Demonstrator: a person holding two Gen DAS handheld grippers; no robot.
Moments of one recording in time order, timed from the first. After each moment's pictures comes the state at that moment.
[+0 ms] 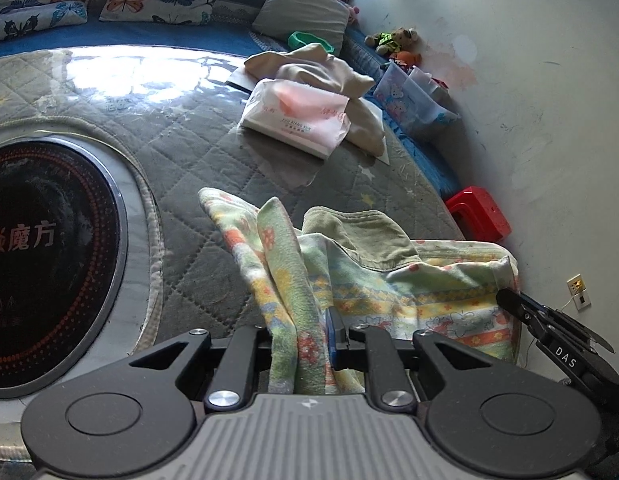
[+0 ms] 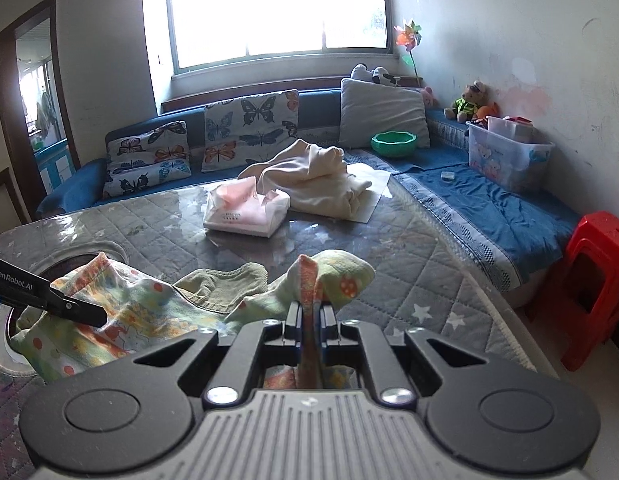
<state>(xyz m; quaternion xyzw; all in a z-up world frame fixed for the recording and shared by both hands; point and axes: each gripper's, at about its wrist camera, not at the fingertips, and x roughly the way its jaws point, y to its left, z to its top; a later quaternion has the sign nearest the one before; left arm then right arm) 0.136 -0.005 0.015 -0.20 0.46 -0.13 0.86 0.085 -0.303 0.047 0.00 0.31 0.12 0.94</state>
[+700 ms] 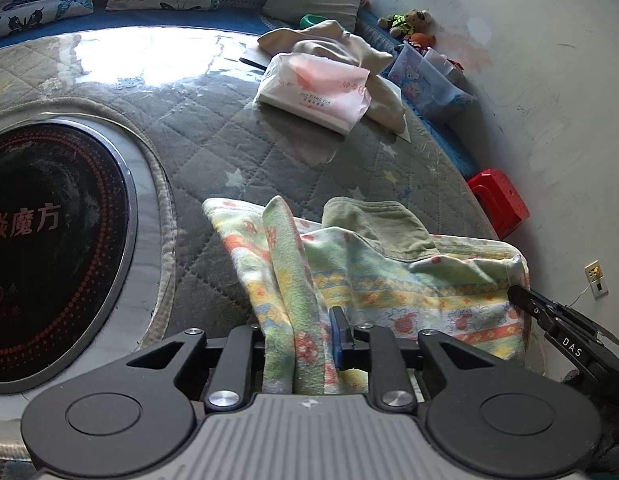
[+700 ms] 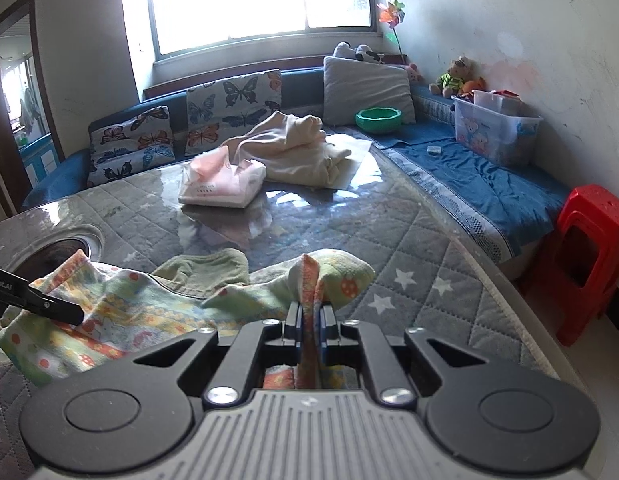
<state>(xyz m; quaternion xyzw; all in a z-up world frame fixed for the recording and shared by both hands) 0.142 -0.007 -0.003 -0.18 0.49 -0.11 0.85 0.093 -0.318 0.019 0.01 0.34 0.10 0.94</state>
